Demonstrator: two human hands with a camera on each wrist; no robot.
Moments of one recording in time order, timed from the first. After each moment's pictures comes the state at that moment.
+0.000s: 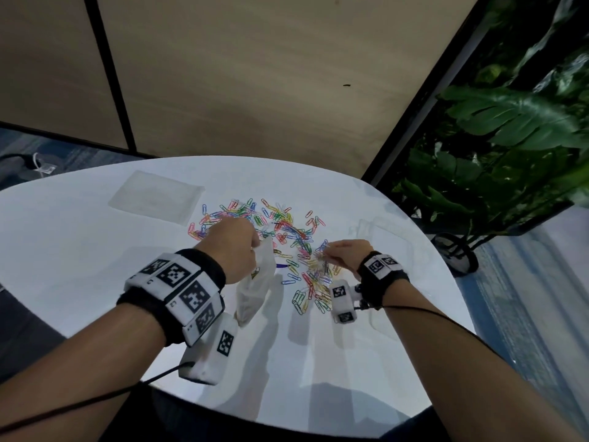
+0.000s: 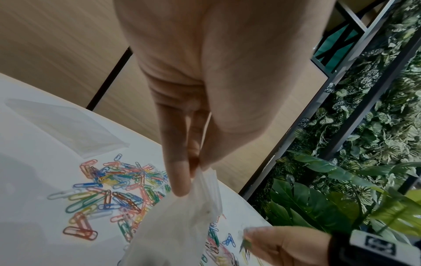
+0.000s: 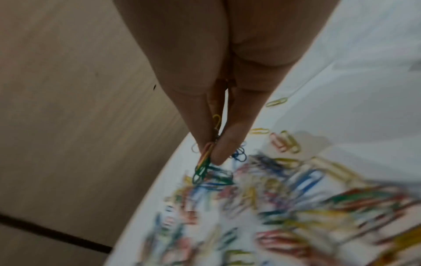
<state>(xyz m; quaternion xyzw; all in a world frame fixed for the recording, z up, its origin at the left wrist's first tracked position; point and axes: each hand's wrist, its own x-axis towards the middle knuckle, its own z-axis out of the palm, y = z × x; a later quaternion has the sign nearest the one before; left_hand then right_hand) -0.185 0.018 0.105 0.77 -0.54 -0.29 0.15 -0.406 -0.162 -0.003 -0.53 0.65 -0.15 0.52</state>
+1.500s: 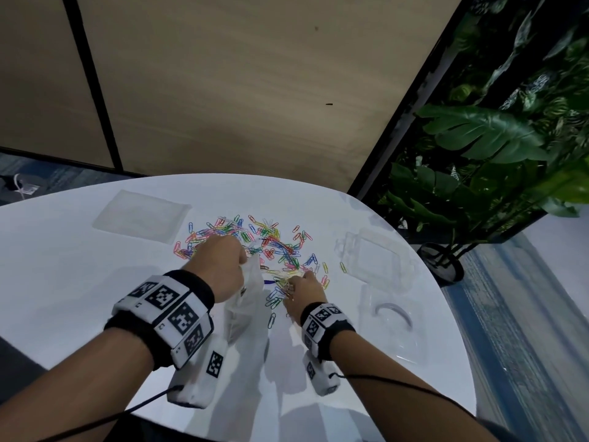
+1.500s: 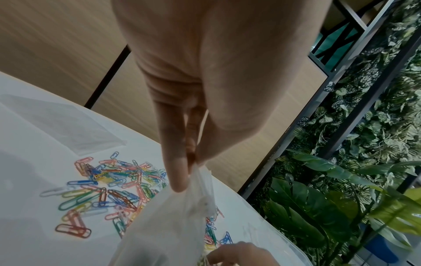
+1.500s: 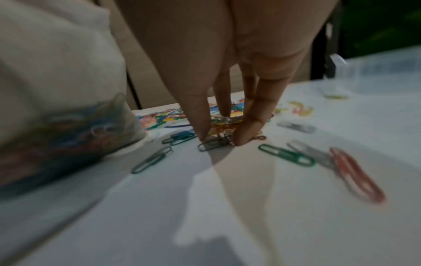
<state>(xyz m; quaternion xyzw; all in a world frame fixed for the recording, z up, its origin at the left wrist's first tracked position) -0.187 0.013 0.093 0.77 -0.54 -0.27 0.20 -0.362 -0.087 -0.035 -0.79 0.58 0.09 0.16</state>
